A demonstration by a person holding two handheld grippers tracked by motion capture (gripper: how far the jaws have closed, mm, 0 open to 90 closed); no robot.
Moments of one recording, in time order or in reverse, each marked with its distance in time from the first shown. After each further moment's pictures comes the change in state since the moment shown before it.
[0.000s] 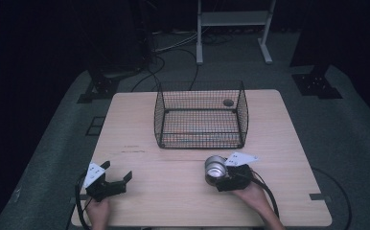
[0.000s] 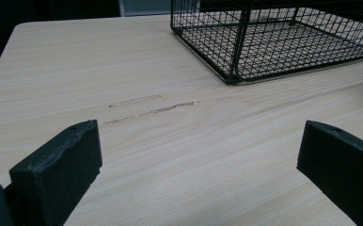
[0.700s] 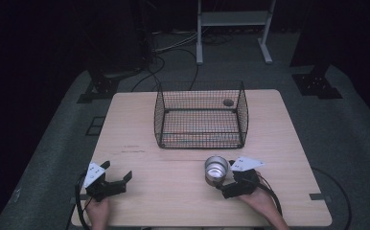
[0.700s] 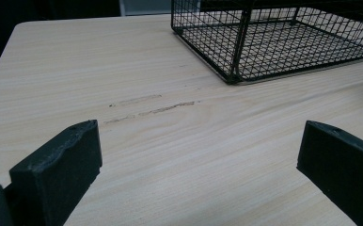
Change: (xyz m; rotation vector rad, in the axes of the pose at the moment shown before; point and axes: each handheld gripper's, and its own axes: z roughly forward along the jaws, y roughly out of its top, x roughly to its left) left arm 0.000 0.000 0.000 0.002 0.001 0.002; right arm -0.001 -0.014 -0.014 0.027 -0.030 -0.001
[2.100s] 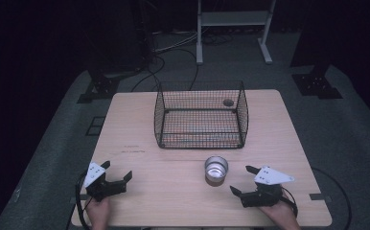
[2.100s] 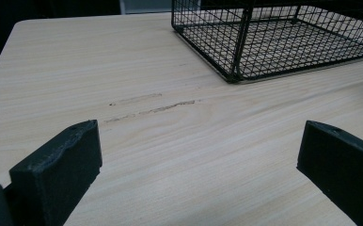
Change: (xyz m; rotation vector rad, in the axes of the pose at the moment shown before) left arm 0.001 0.000 0.001 0.006 0.001 -0.003; right arm -0.002 -0.027 -0.058 -0.125 -0.044 -0.015
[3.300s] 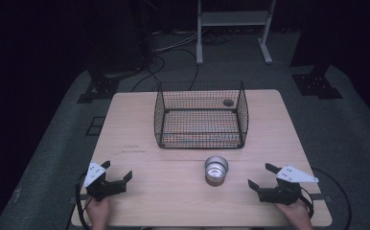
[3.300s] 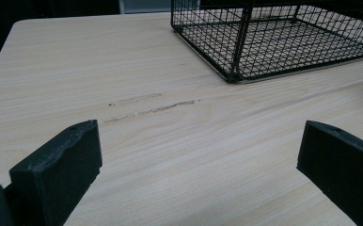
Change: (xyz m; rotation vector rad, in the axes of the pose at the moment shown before) left arm 0.000 0.000 0.000 0.002 -0.003 0.001; right arm -0.037 -0.025 -0.027 -0.060 -0.097 0.116
